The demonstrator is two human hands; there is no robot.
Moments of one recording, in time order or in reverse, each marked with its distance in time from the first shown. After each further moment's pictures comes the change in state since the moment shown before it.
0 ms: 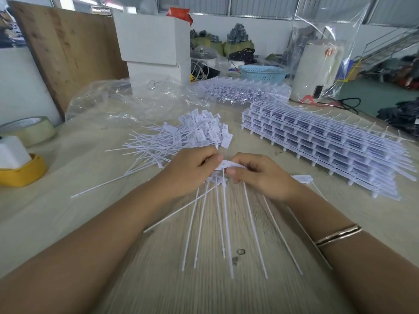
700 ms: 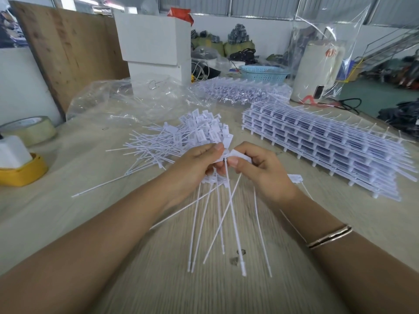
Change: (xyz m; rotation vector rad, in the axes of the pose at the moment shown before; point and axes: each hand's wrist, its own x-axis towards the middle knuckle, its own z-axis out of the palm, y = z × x) left_hand -0.001 0.021 0.005 -0.686 0.002 -0.260; right_hand 0.004 0.000 0.014 0.304 0.187 -0.302
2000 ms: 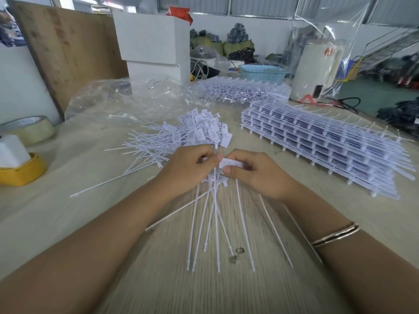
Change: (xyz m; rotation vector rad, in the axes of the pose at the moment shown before) left_hand 0.009 -0.017 -0.018 0.681 0.106 0.223; right_hand 0.004 -0.002 -0.010 -0.415 -0.159 0.297
